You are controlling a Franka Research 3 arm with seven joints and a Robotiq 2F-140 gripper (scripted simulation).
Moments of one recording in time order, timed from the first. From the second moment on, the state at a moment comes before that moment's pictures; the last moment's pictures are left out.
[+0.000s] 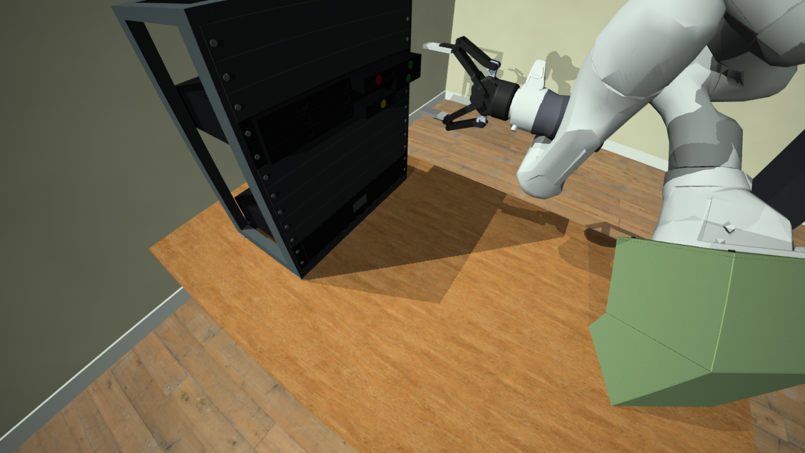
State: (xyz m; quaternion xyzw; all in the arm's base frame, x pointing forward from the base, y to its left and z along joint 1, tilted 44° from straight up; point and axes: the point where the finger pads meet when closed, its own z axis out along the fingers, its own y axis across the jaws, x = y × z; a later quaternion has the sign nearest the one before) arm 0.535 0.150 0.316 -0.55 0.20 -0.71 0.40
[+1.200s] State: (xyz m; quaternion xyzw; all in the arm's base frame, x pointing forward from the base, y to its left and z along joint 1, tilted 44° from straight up) arm 0.534 0.150 0.316 -0.55 0.20 -0.71 0.40
